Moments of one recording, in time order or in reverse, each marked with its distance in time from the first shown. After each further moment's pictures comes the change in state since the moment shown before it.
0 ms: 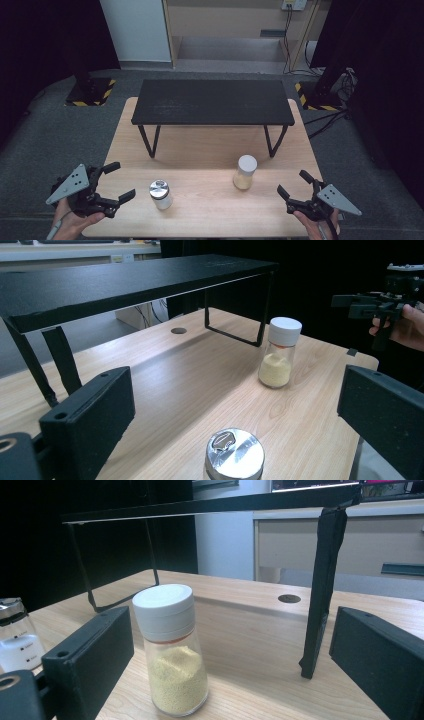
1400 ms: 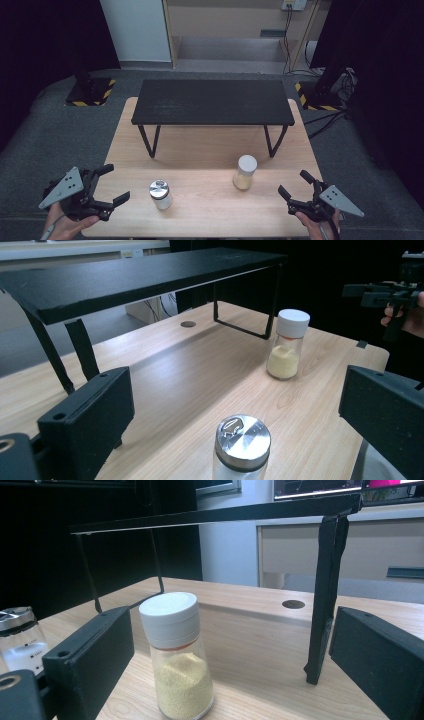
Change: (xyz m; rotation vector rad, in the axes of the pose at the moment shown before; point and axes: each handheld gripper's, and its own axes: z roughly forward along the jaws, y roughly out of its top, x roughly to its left) left arm -0.005 0.001 -0.012 0.034 0.034 0.010; right arm -0.002 -0.002 -0.003 -0.028 0.017 0.012
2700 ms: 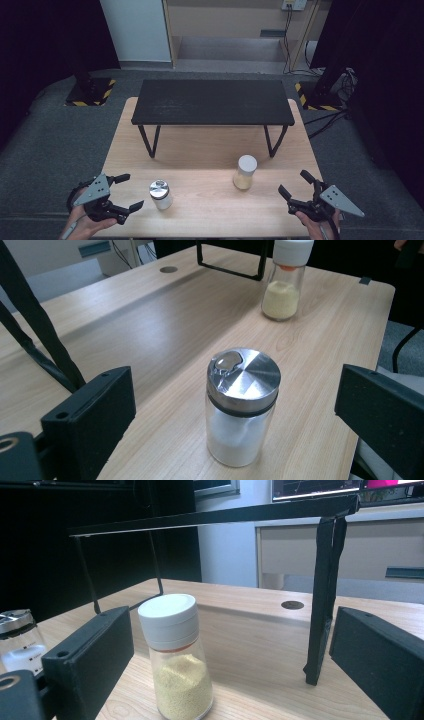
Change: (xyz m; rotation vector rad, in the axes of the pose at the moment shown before) left arm 0.014 -0.024 0.040 0.171 -0.072 0.044; right arm 0.000 -0.001 0.000 -0.003 -0.005 0.010
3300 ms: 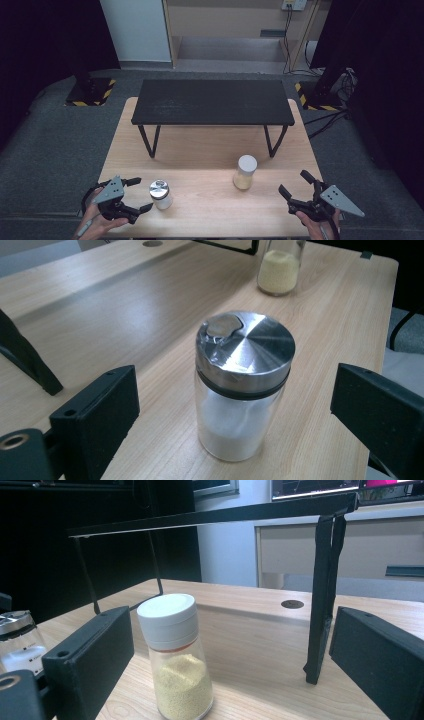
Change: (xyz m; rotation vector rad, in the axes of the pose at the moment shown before) left arm 0.008 -0.016 0.032 0.048 -0.043 0.000; right arm 0.000 -0.001 0.000 0.000 -0.004 0.006
